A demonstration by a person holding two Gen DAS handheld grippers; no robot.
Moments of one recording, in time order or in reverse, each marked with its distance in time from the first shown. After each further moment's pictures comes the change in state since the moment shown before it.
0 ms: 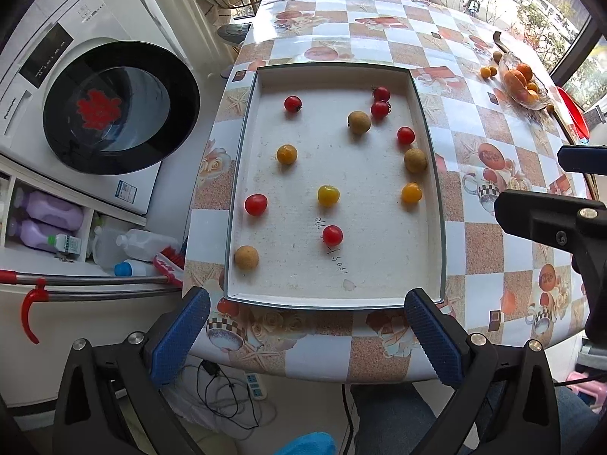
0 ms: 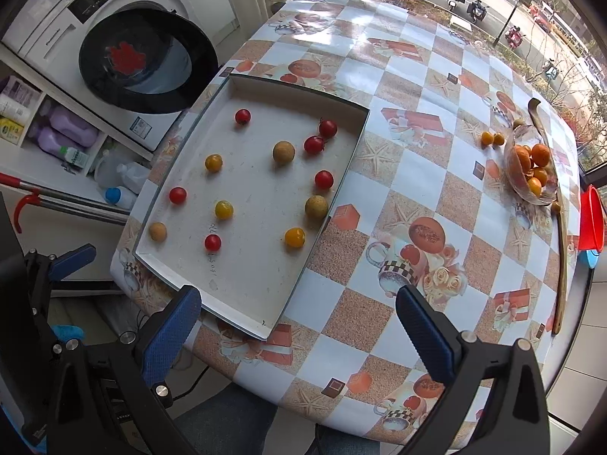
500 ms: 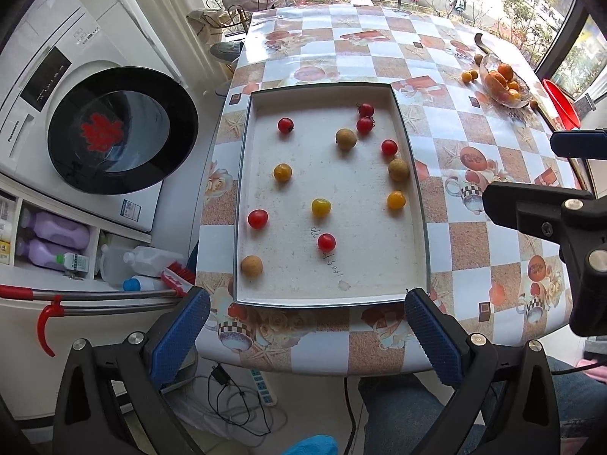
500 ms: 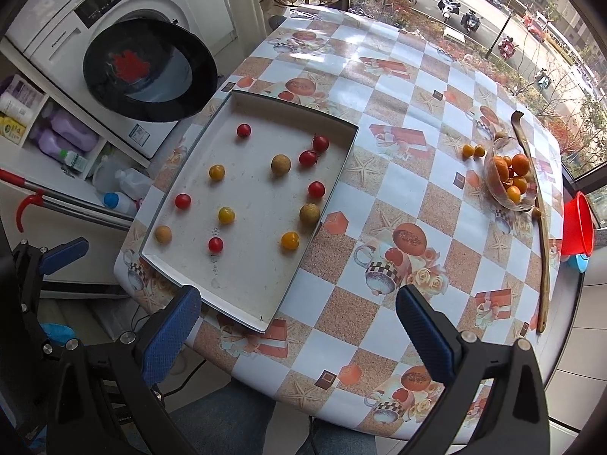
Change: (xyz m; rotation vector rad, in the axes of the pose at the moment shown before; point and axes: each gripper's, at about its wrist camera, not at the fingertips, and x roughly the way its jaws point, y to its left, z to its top) left arm -0.028 -0.007 0.002 0.057 -0.039 0.005; right arm -0.029 0.003 -0.005 -0.009 -0.050 -0.033
